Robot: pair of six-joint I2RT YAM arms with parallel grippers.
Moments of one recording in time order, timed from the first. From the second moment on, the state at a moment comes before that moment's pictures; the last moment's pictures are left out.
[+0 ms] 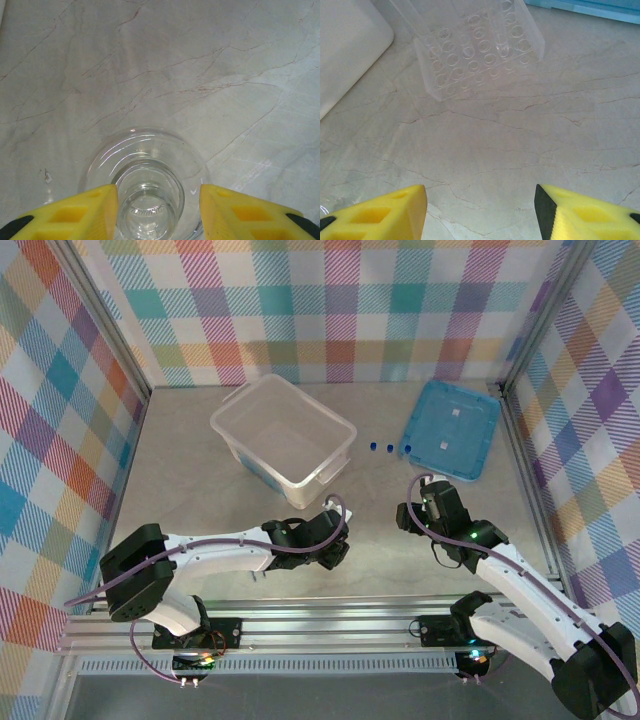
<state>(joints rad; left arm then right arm) -1.12 1.50 0.89 -0.36 -0.23 -0.43 0.53 0.86 0.62 -0.57 0.17 0.49</state>
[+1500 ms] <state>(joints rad) -1.12 1.50 0.88 -0.37 -0.31 -0.45 0.53 0.83 0.62 -0.60 0.18 0.49</state>
